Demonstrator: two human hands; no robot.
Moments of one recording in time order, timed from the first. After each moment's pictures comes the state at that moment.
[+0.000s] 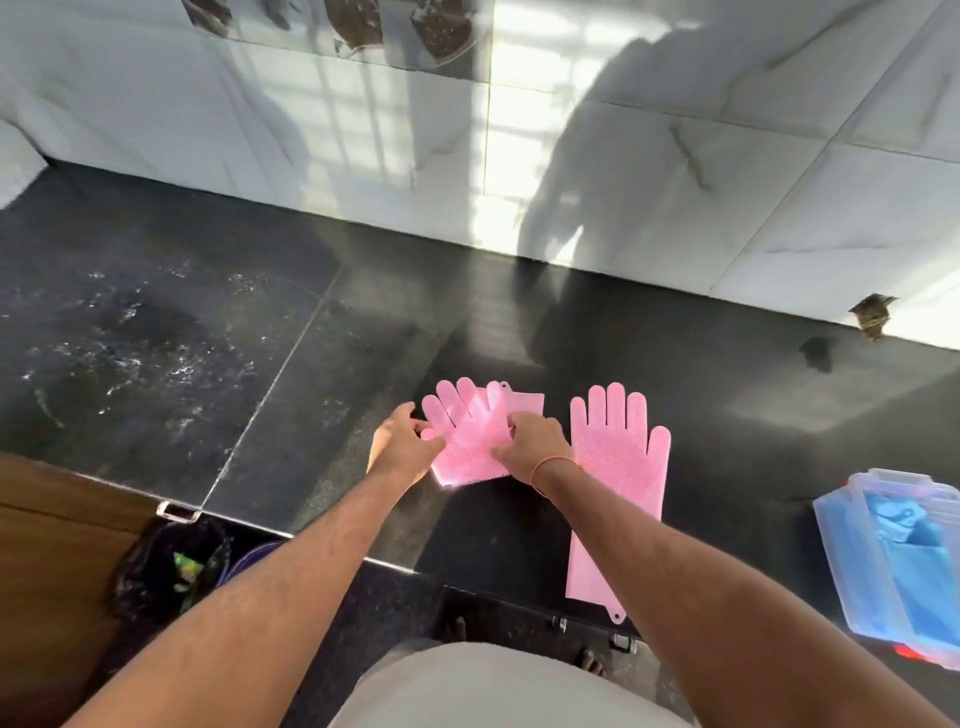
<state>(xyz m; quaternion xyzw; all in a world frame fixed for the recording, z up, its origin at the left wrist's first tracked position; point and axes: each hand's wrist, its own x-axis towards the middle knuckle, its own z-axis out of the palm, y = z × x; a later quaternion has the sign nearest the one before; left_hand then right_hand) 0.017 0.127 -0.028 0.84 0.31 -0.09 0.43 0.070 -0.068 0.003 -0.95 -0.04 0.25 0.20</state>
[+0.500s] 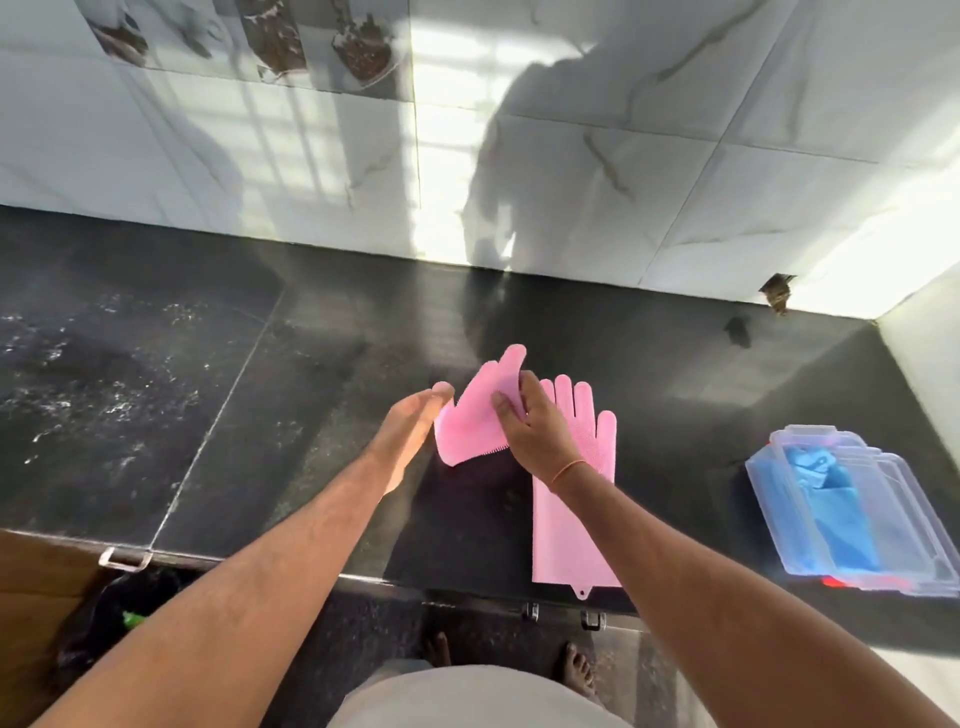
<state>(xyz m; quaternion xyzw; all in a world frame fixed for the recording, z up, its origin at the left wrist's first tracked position) 0.040 0.081 0.021 0.65 0.18 -0.19 0.71 0.054 -0.124 0.030 -0.88 -0.04 0.05 0.47</state>
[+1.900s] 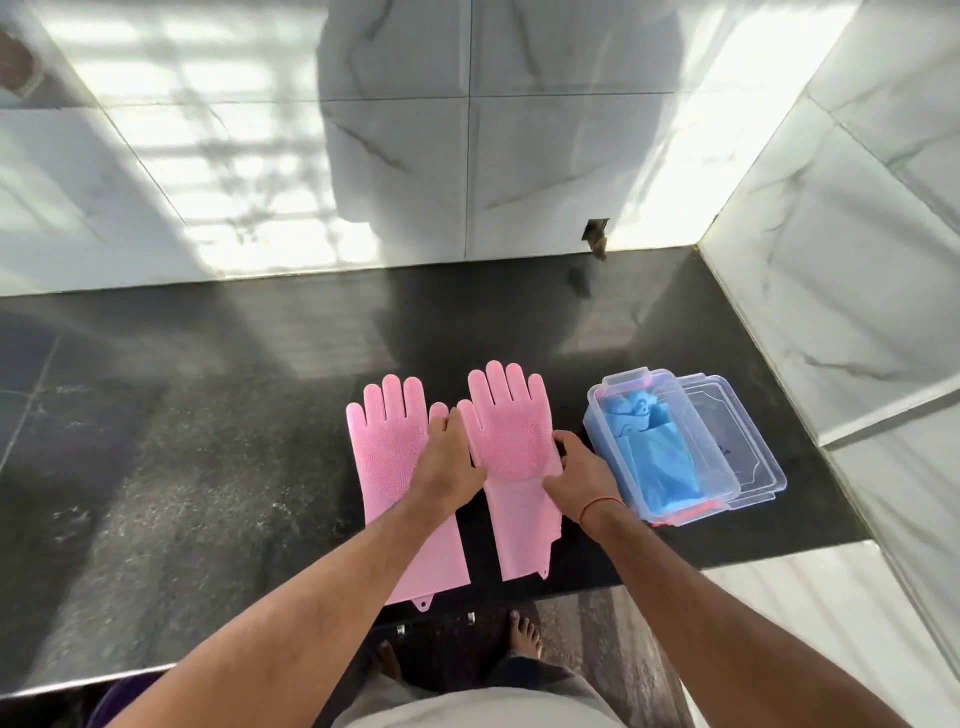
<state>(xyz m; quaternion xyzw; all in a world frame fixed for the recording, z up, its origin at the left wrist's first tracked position) 0.052 -0.208 -0.020 0.93 -0.06 -0.15 0.33 0.001 -0.403 0.000 -0.90 0.23 0.17 0.32</state>
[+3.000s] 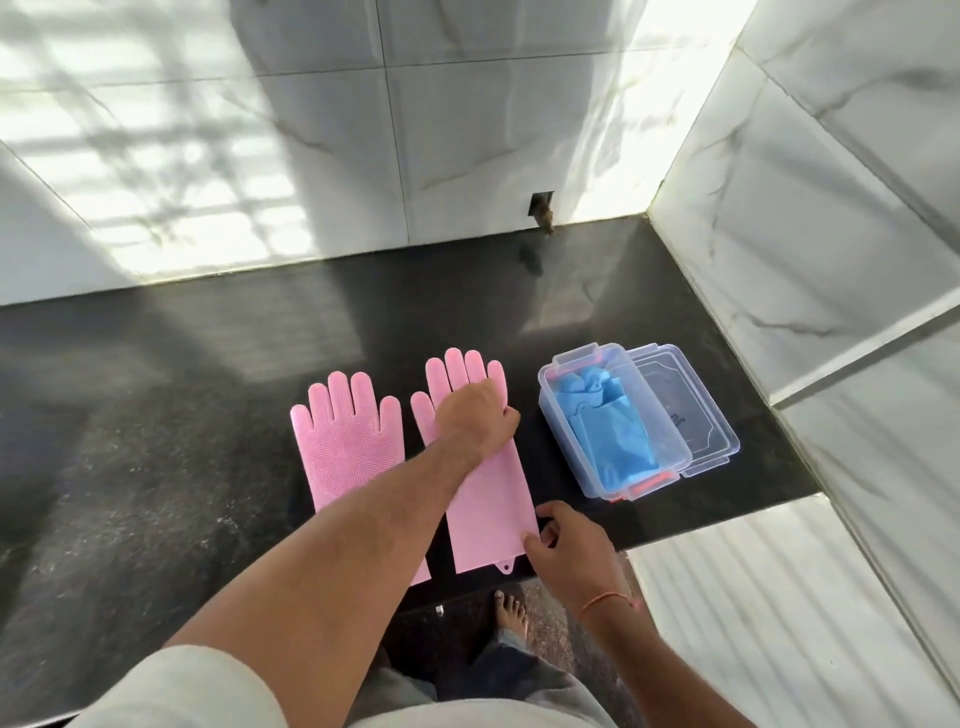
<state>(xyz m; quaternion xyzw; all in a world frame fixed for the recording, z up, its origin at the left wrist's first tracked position) 0.087 -0.317 -0.008 0.97 -0.13 -0.13 0.17 -0.106 -0.414 -0.015 -0.89 0.27 0.16 0.33</state>
